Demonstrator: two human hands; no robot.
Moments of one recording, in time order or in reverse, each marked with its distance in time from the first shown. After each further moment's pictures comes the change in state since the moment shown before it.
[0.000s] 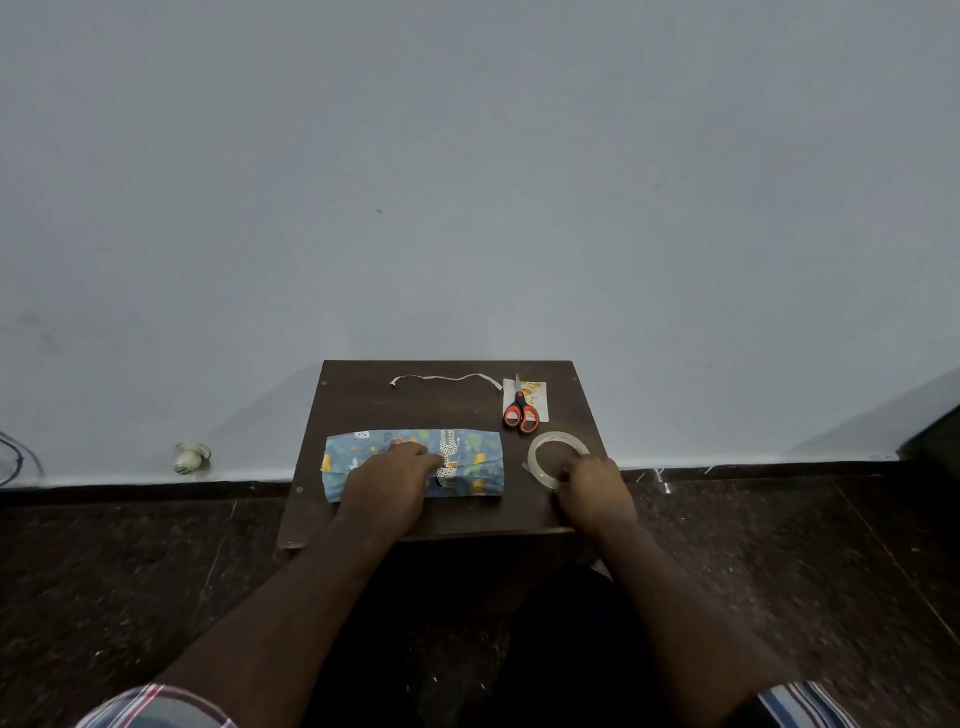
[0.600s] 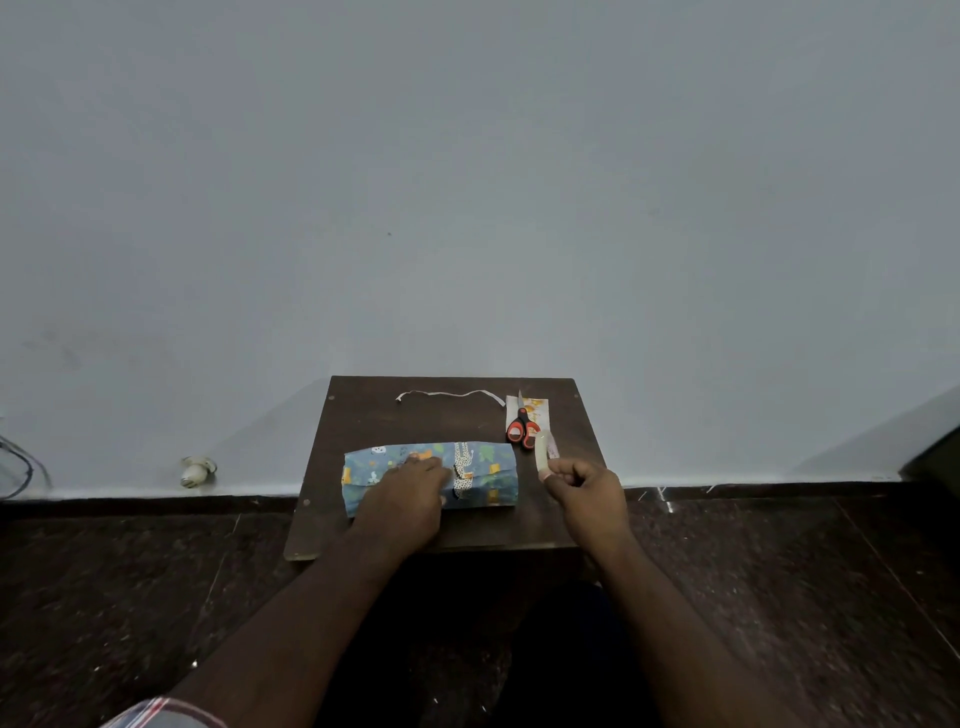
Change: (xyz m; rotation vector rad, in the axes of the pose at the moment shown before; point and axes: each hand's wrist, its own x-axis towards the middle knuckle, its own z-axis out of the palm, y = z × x) left_hand 0.002 0.008 0.003 -0.080 -0.089 0.011; right_hand -0.034 -0.028 -0.016 0.968 0.183 0.141
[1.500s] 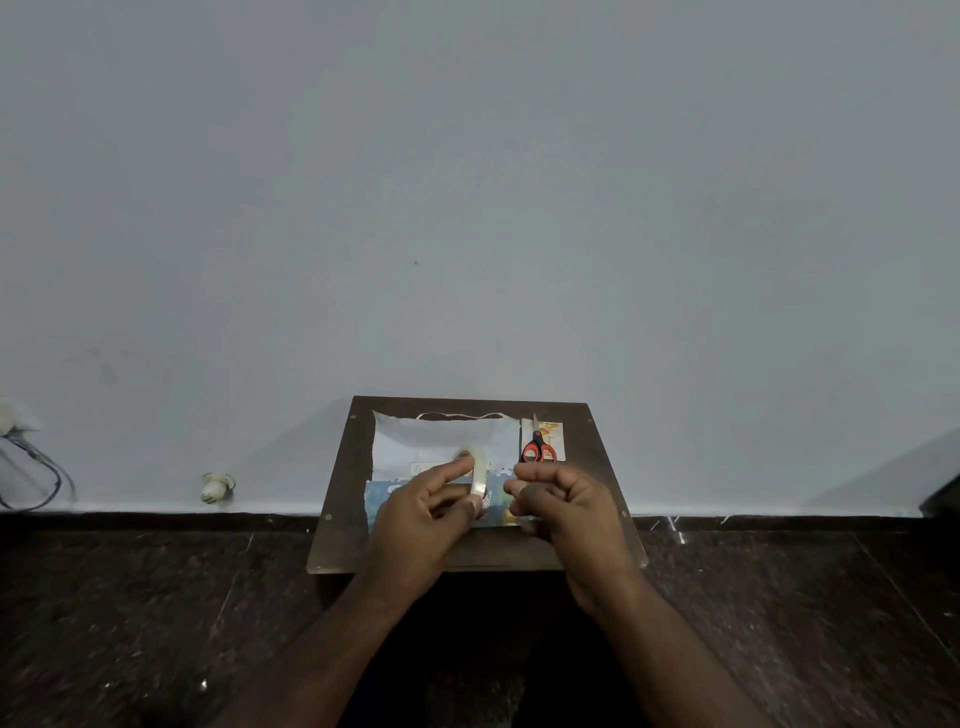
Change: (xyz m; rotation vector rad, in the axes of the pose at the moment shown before) left_hand -0.084 0.046 -0.054 -1.048 0.370 -0.088; right_hand -0.076 -0.073 0.011 0.386 -0.247 -0.068
